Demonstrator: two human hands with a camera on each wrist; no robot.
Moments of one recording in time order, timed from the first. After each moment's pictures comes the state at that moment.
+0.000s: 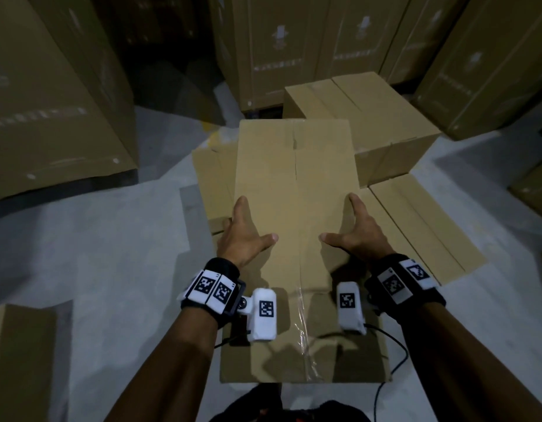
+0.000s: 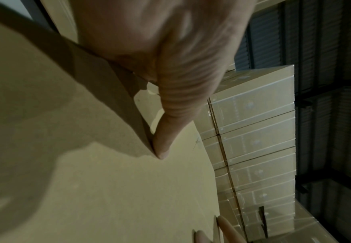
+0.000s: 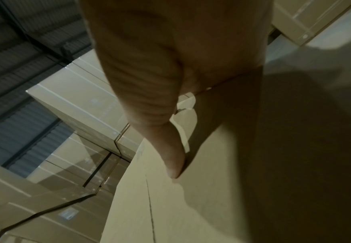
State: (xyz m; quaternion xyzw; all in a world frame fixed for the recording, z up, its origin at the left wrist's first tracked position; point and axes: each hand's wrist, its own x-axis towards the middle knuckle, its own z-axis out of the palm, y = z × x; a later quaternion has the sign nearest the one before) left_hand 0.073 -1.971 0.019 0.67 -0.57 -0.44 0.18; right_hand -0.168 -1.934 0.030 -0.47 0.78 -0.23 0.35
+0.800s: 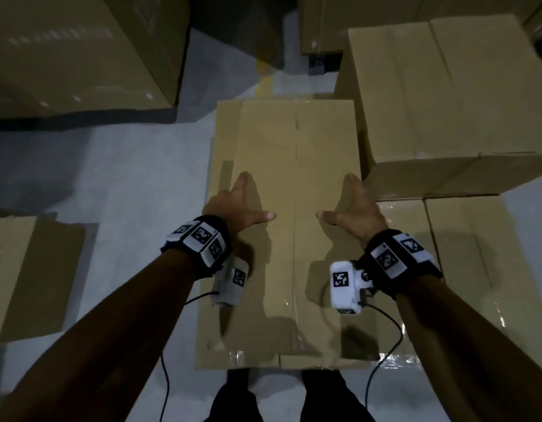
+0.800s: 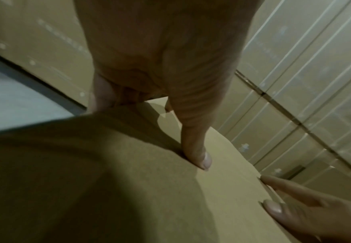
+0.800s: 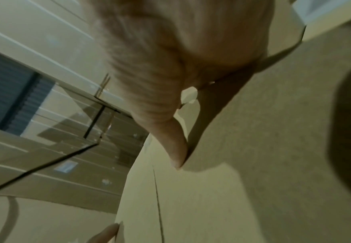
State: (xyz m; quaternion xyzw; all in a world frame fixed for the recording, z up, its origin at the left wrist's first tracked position) left_hand -0.035 -2.139 -0.062 0.76 -0.56 -0.32 -0.05; right_hand -0.290 -2.161 -0.086 -0.51 0.69 -0.14 0.49
